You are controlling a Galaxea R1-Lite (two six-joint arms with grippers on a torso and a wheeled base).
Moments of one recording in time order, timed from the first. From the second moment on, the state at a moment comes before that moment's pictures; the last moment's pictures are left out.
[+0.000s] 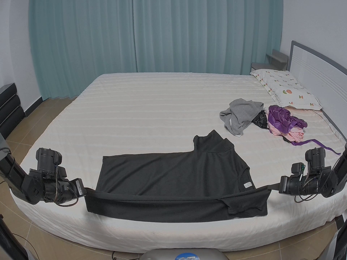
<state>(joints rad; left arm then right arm) 0.01 1.84 -0.47 -0.49 -0.12 -0.41 -0.04 1.95 -0.43 -0.69 0.46 0.26</state>
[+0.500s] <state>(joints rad) 0.00 1.98 -0.57 -0.50 -0.12 -0.45 -0.03 2.00 -0.51 -0.69 0.45 0.28</state>
